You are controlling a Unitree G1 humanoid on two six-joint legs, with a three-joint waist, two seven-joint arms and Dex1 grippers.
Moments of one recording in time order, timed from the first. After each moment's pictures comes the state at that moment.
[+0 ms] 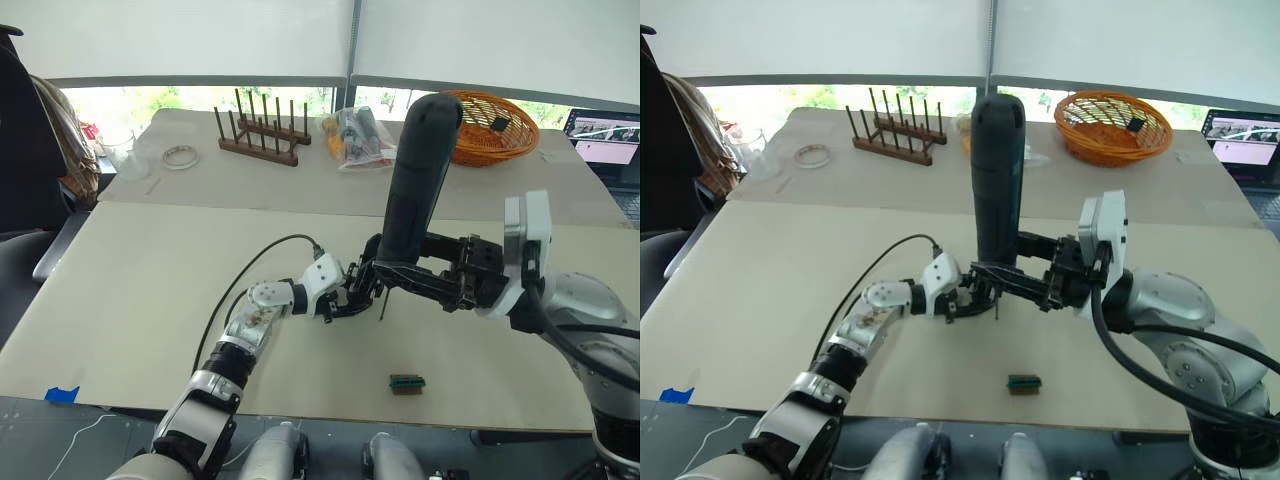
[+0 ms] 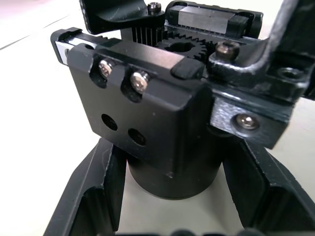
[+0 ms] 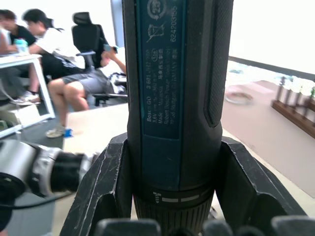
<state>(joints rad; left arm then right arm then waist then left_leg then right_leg) -0.64 0.13 -0.25 0.58 -0.04 -0.03 -0.95 -0.34 -0.73 -0.15 -0.62 1.01 0.63 0.69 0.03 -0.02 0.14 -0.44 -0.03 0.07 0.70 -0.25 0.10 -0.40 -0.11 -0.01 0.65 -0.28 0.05</state>
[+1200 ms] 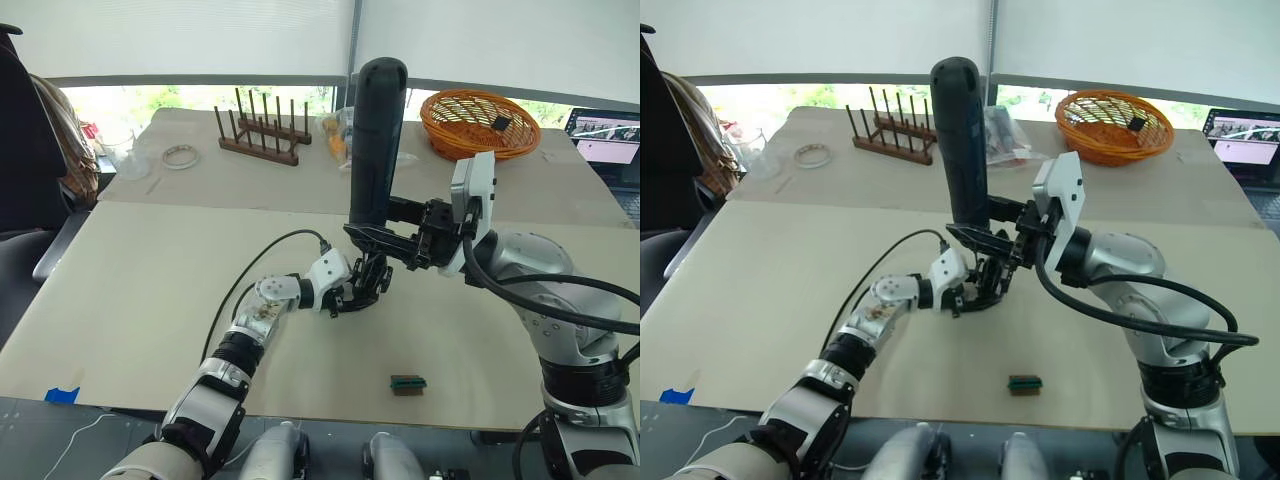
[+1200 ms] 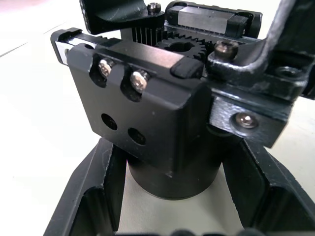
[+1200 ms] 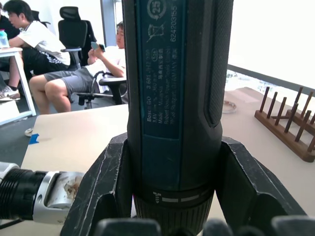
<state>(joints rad) -0.67 0.12 -0.25 0.65 -0.04 -0.09 -0.95 -0.54 -0.57 -0.01 -0.42 0.73 0.61 0.72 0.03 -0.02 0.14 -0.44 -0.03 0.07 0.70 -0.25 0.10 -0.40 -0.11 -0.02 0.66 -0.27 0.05</state>
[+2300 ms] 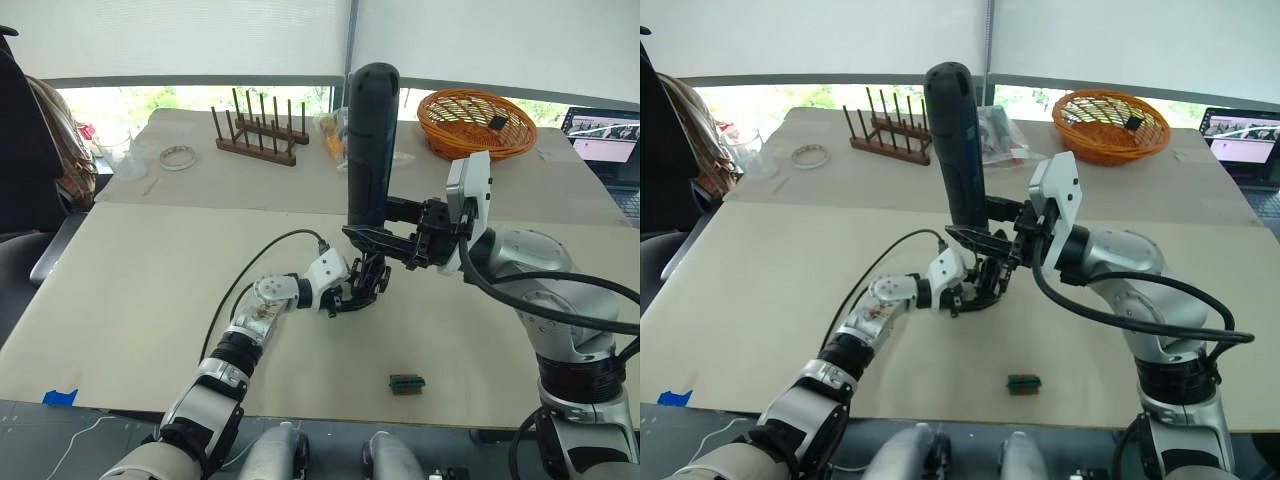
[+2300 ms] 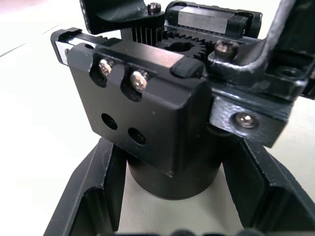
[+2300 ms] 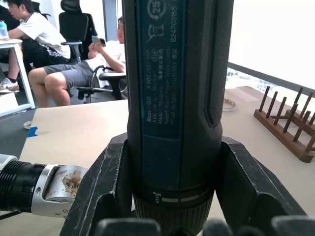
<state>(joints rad) -0.67 0.13 -0.25 0.64 -0.04 -0.09 -0.95 -0.56 -0.56 -0.01 -0.42 0.69 0.62 0.76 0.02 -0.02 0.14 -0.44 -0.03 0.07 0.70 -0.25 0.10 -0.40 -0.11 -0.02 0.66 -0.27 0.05</state>
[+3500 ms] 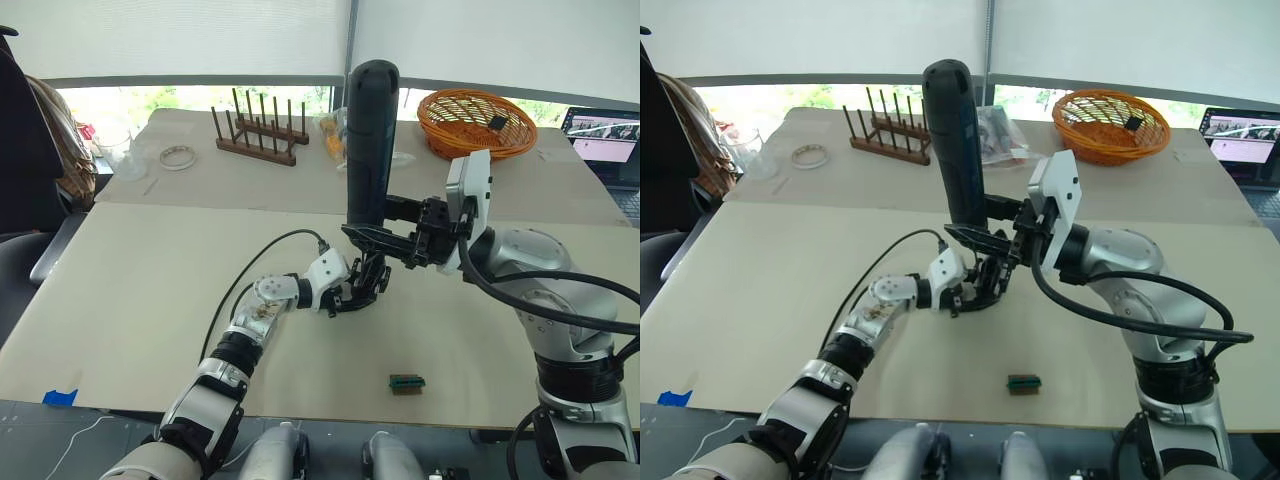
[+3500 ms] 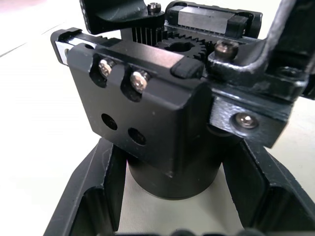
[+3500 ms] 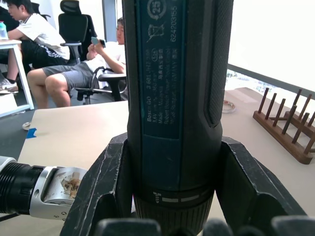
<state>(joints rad) -0.67 0.13 -0.25 0.64 -0.04 -0.09 -0.95 -0.56 -0.55 -0.01 -0.42 0.68 0.62 0.76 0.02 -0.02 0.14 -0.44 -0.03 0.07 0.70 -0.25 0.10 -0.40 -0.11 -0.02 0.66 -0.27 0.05</state>
